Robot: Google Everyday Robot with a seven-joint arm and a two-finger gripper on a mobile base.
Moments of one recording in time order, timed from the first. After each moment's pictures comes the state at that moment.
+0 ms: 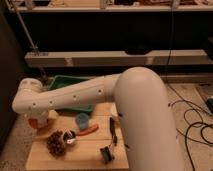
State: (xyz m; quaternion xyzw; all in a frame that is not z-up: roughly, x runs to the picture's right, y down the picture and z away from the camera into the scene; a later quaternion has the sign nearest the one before) arm -0.330 0.121 0.732 -0.09 -0.24 -0.66 0.70
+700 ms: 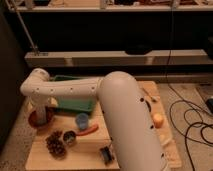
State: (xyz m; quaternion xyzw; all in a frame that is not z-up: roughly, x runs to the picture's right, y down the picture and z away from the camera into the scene) arm -0.355 0.089 0.810 -0.04 -0.29 -0.76 0.58
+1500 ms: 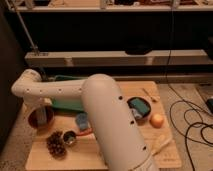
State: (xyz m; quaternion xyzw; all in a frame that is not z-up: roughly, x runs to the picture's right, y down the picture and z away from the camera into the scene) arm -0.393 0.091 0.832 -0.04 -0.28 -0.79 0.54
